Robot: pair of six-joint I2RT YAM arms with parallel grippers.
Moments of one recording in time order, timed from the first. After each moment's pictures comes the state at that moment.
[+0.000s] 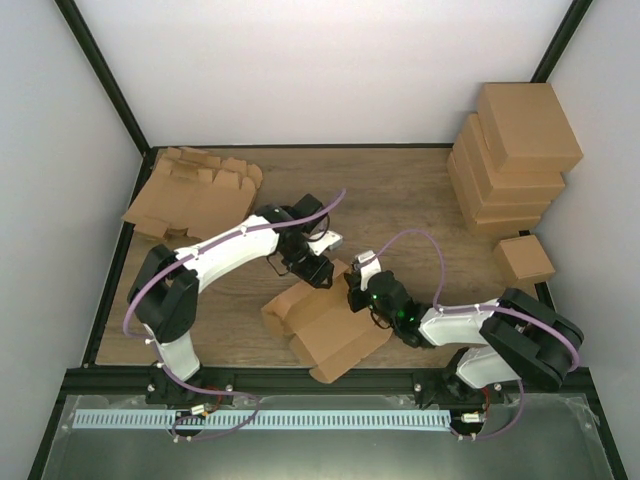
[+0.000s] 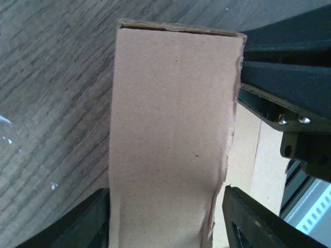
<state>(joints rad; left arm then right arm) -0.75 1.77 1.37 -0.95 0.37 -0.05 0.87 1.37 0.29 0.61 0.23 0.30</state>
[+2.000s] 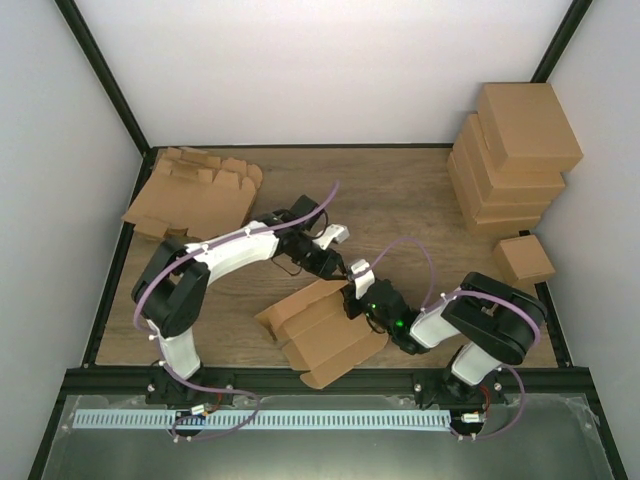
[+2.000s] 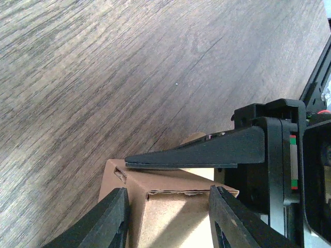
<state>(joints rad) -0.71 1.81 1.25 -0.56 0.61 -0.18 0.91 1.58 0.23 0.96 0.20 0.19</state>
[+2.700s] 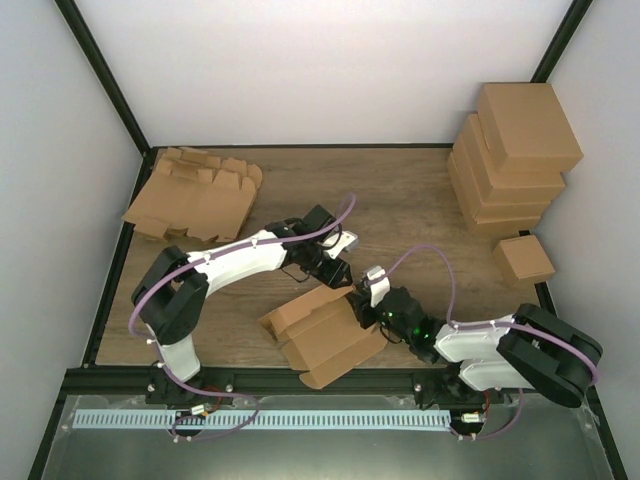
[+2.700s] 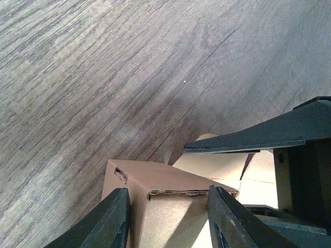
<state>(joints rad) -0.82 1.78 1.25 -0.56 0.40 -0.19 0.91 1.24 0.12 0.70 0.16 0.29</state>
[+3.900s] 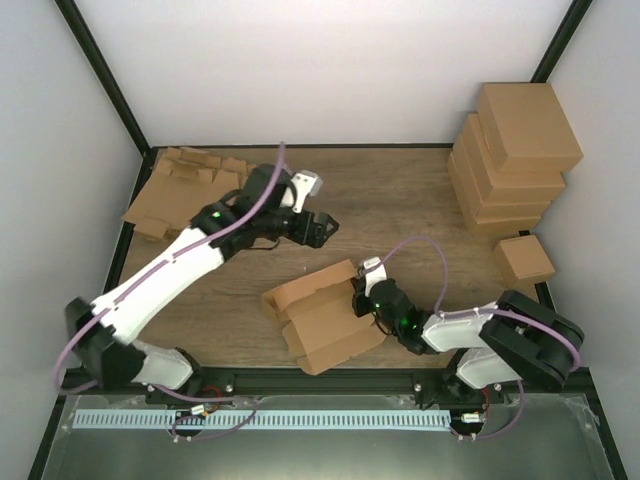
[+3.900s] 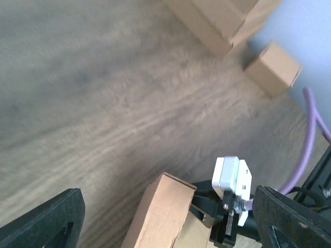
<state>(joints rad) -0.73 1.47 1.39 -0.66 0.24 -0.29 0.91 1.38 0.21 0.70 0.29 0.29</state>
